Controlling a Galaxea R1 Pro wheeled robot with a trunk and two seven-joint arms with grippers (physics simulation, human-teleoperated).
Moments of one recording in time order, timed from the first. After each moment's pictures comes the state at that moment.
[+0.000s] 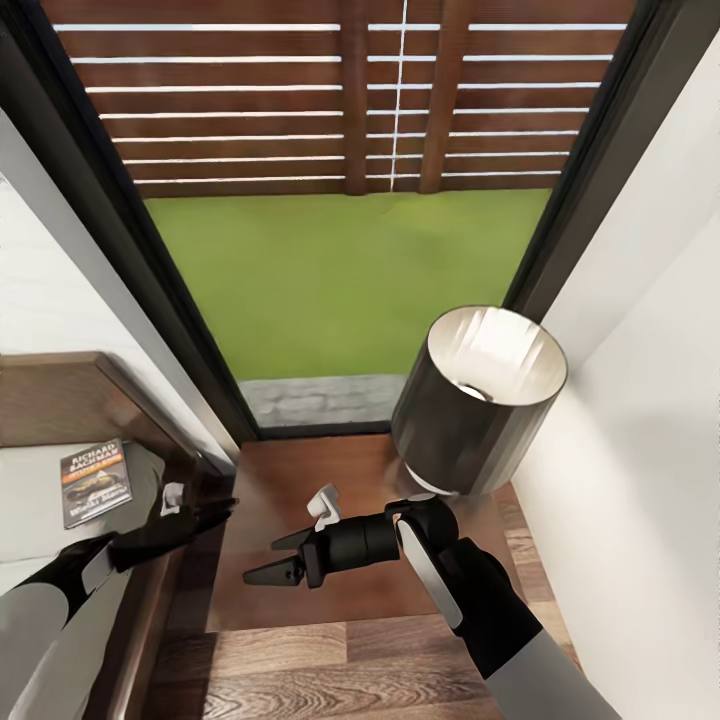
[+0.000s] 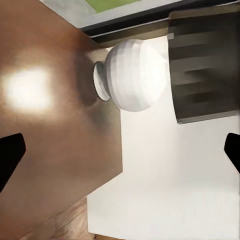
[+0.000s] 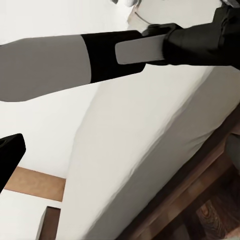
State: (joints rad) left arm -0.86 0.34 0.25 -0.14 0.17 0.39 -1.35; right arm -0.60 0.12 0.47 -1.24 -0.31 0.85 0.99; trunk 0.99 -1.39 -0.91
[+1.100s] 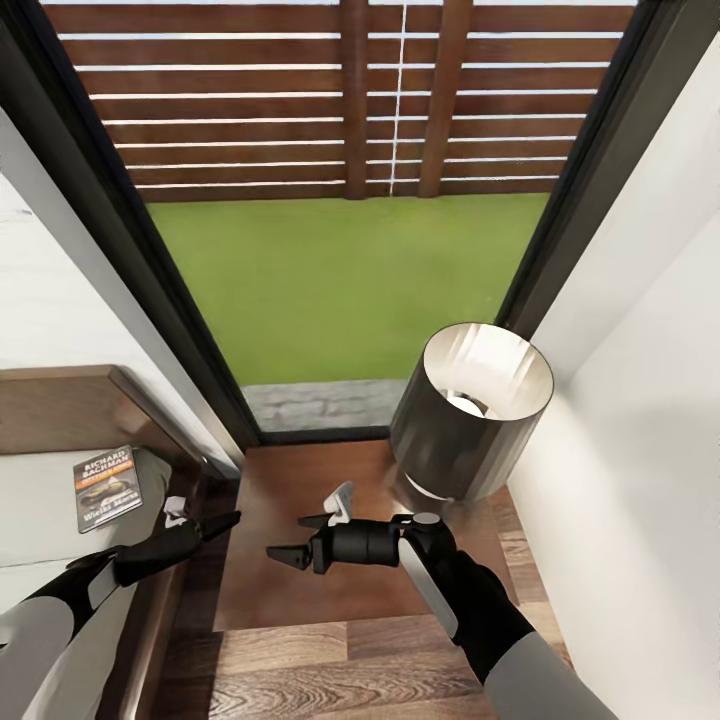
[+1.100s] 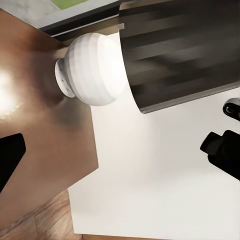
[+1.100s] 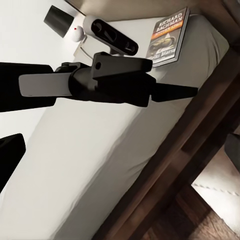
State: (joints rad) left arm -0.82 0.32 0.25 -0.14 0.17 0.29 -1.46; right arm -0.59 0.12 0.46 -1.04 -0.31 0.48 0.80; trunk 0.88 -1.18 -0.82
